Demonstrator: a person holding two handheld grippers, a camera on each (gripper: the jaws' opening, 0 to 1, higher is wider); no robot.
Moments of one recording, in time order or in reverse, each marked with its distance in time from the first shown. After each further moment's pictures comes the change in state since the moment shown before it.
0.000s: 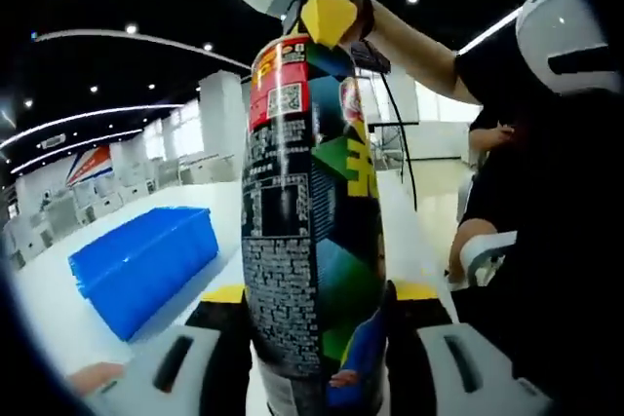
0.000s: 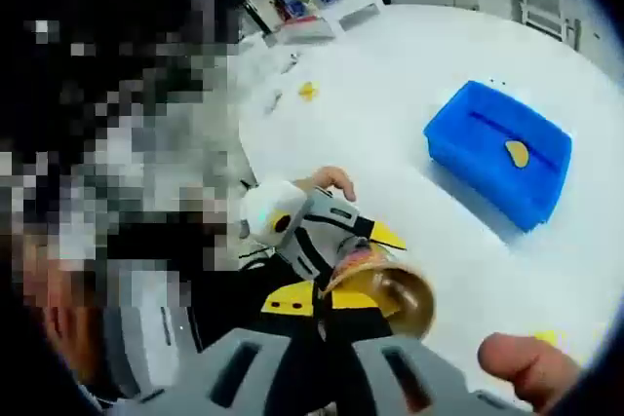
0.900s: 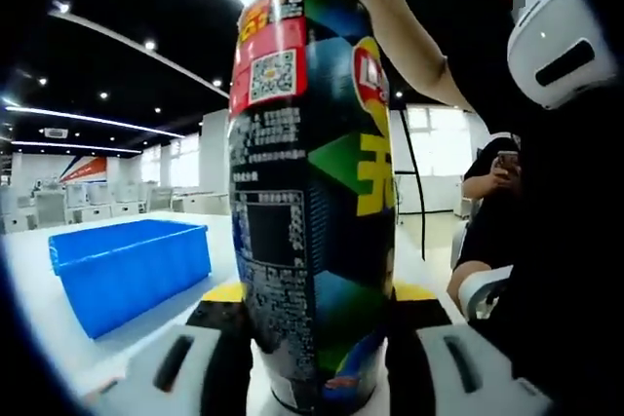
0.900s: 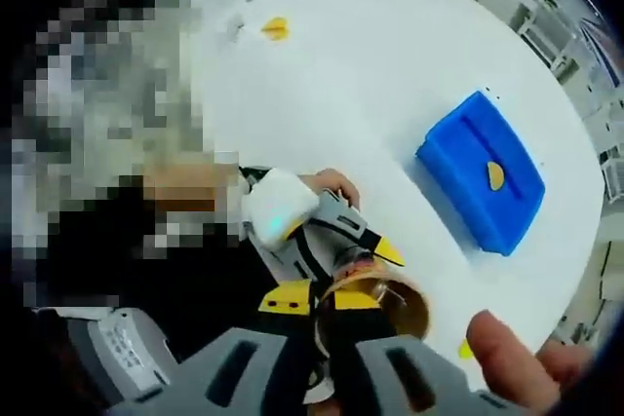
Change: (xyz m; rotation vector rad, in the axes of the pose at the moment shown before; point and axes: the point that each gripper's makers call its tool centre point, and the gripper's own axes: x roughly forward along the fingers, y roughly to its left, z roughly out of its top) left arm 0.014 0.013 -0.002 -0.056 -0.183 -0.033; right arm 0.038 0.008 0.018 -0.093 0.247 -0.292
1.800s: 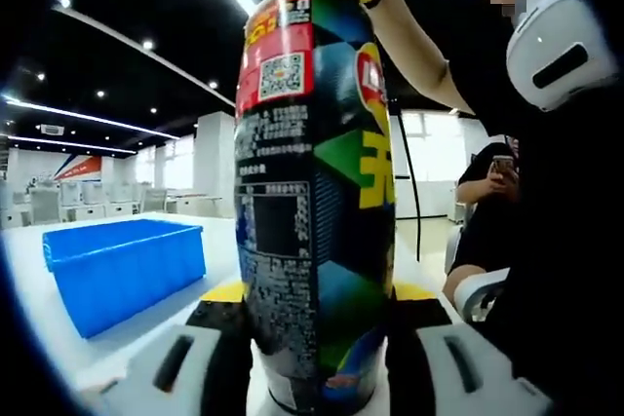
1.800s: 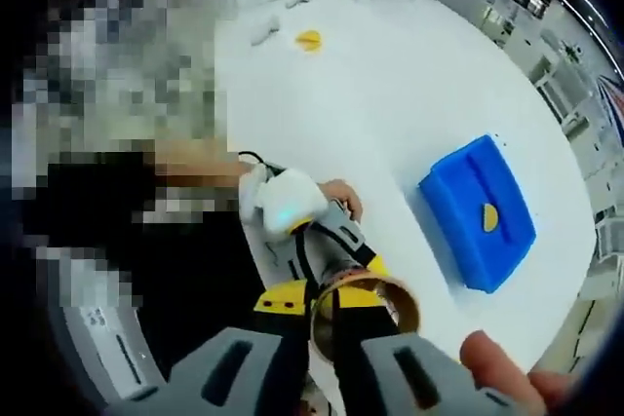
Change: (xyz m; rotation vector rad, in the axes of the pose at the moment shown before) left arm 0.000 -0.001 -0.001 -0.013 -0.025 -0.029; right arm -0.013 0.004 0.003 -0.238 -0.124 -0.022
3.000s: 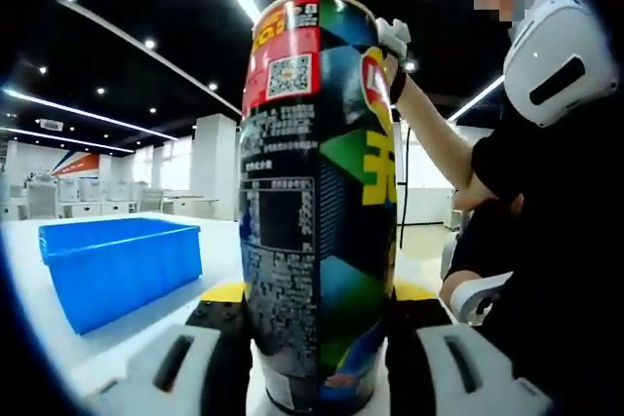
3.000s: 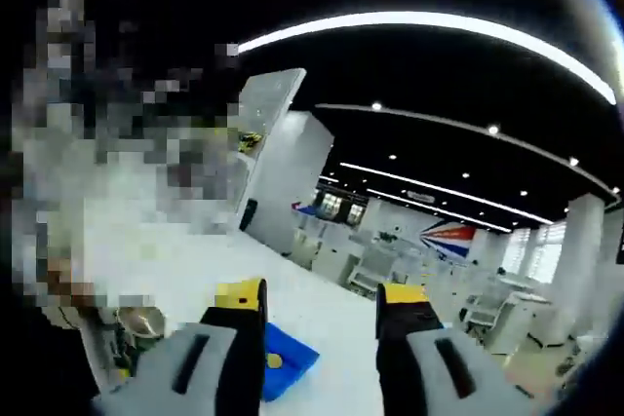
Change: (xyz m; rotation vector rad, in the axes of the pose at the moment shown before) left arm 0.001 0.000 0.001 -0.022 -0.021 -0.015; right arm -0.220 -0.147 -0.113 0.082 -1.126 -1.025
